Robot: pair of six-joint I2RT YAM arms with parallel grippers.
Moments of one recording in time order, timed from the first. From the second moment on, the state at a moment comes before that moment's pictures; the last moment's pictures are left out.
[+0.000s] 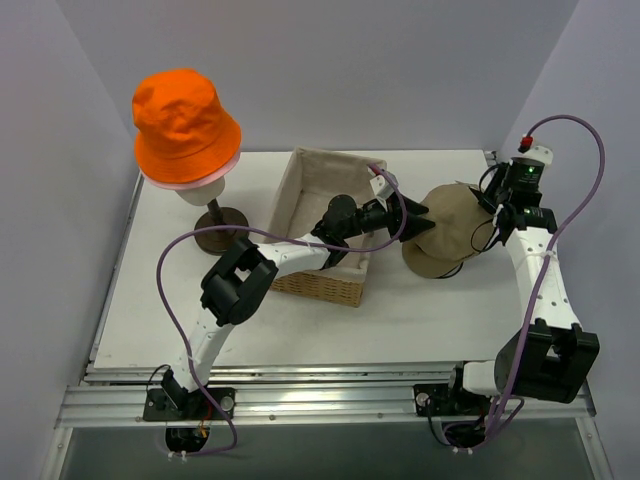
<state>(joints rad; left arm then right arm) -0.86 2.26 1.62 0.96 0.53 -0.45 -0.18 1.33 1.20 -0.39 0.17 0.23</state>
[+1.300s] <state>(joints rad) -0.86 2.26 1.62 0.98 0.53 -0.46 -0.28 1.32 1.18 -0.34 0.12 0.29</state>
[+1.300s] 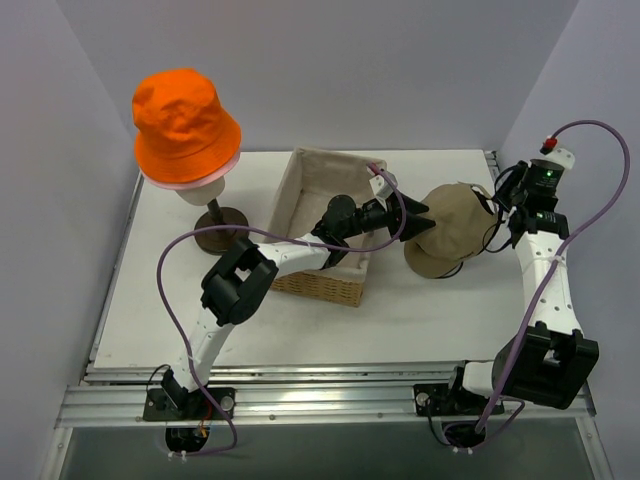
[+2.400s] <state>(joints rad) -0.86 2.26 1.62 0.98 0.54 -0.45 -0.28 1.32 1.18 -0.41 -0.03 0.23</state>
